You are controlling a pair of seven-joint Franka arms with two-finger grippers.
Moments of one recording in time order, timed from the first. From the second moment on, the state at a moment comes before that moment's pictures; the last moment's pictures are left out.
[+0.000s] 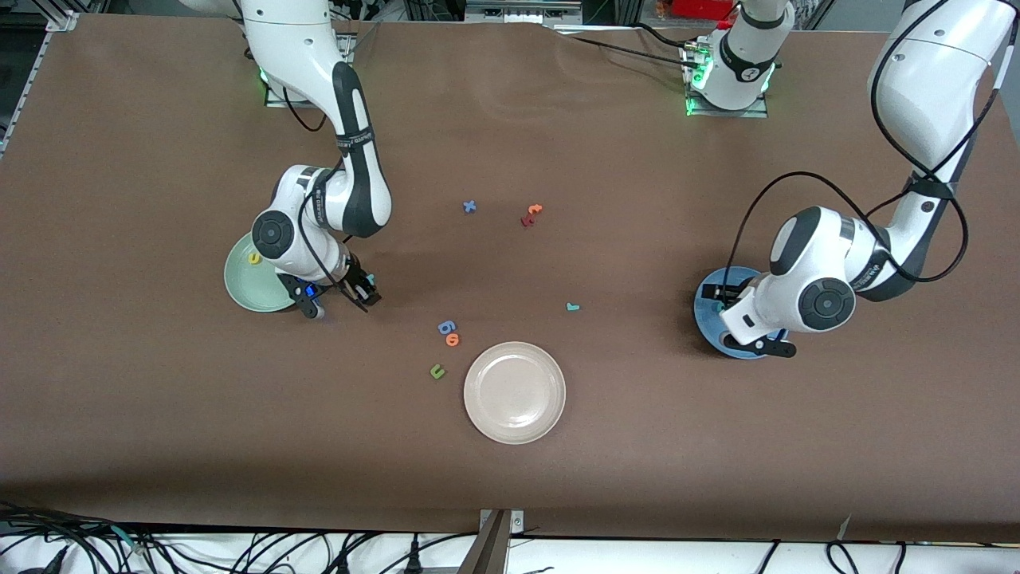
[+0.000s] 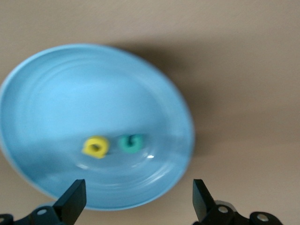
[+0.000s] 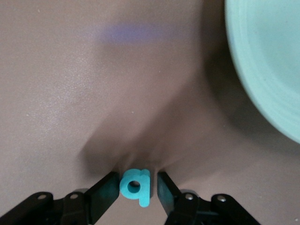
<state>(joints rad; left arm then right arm) 0.29 0.63 -0.53 -1.74 0.27 1.97 -0.26 1.04 0.68 -0.71 -2.01 0.81 2.32 0.69</state>
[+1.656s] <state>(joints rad) -0.25 0.84 -0.35 -1.54 0.26 2.27 -0.69 1.05 0.65 -1.04 -2.02 0.66 1.94 0.23</state>
